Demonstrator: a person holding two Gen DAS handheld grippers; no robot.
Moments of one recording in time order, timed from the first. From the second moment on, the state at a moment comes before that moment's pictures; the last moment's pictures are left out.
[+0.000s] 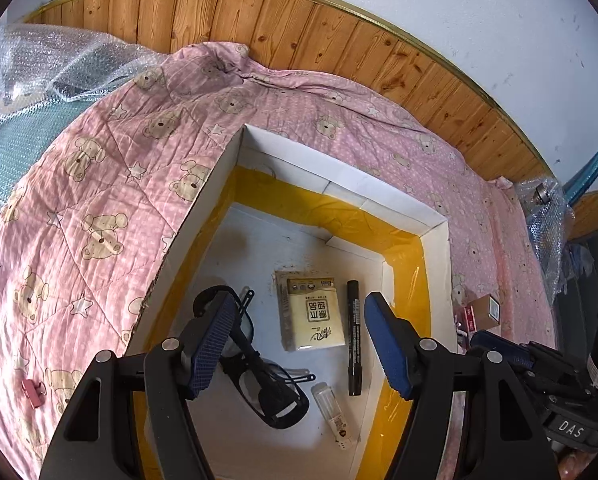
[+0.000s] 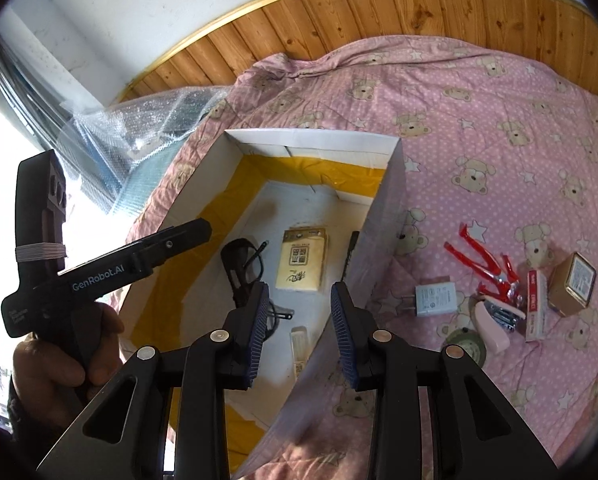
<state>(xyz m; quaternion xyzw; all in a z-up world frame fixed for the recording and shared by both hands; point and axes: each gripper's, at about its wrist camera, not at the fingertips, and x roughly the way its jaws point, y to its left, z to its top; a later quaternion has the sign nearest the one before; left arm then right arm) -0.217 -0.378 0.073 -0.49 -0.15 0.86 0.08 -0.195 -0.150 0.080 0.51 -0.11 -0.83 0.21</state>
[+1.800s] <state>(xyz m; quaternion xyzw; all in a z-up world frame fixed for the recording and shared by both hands) -0.134 -0.123 0.036 -0.54 0.00 0.81 0.21 -0.108 0.047 0.014 0.50 -0.24 -0.82 0.12</state>
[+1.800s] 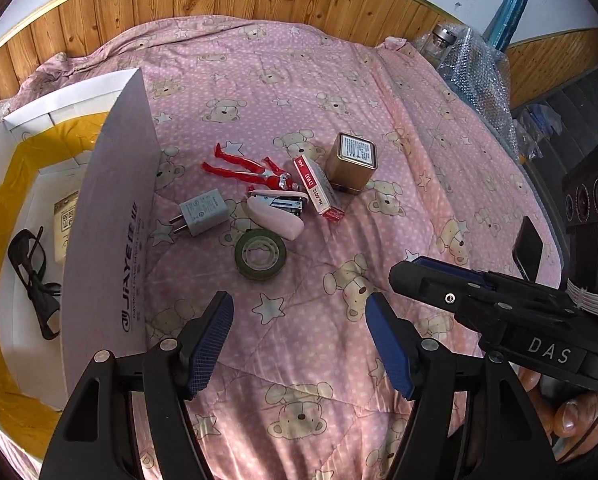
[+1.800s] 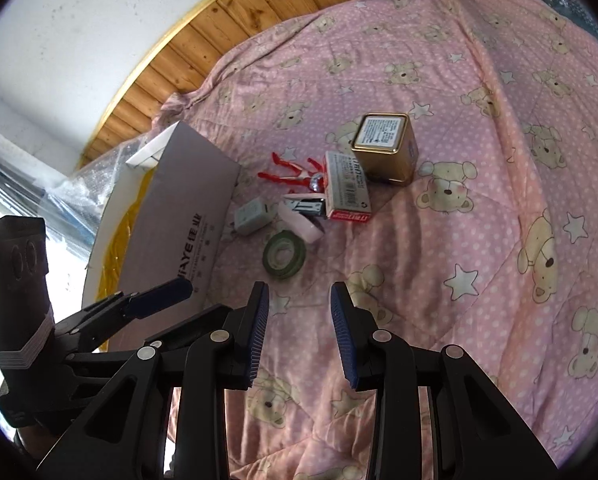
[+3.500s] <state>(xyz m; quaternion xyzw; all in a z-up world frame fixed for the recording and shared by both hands) -0.179 -0.149 -0.005 -0.54 -0.09 0.81 0.22 -0.182 0.061 -0.032 0.53 -0.24 -0.80 0.11</state>
